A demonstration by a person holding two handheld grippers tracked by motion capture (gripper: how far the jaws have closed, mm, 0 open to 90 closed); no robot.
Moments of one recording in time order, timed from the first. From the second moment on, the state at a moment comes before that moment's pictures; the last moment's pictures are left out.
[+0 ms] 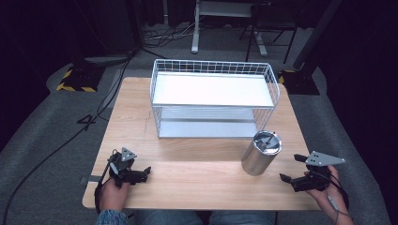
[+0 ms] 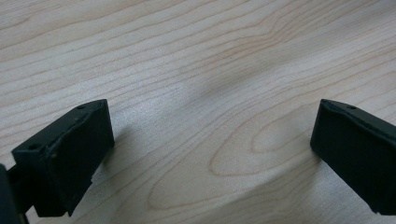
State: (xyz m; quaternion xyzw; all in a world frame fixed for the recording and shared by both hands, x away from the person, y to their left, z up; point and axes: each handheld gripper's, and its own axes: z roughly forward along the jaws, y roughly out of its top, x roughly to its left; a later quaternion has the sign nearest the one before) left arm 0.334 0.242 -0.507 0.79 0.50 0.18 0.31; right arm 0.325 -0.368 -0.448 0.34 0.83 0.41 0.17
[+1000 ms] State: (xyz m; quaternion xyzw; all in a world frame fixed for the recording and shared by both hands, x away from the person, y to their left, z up) left arm 0.334 0.242 -0.507 0.79 0.50 0.18 0.31; right arm 0.327 -0.327 -0.411 0.32 0.81 0.46 0.19
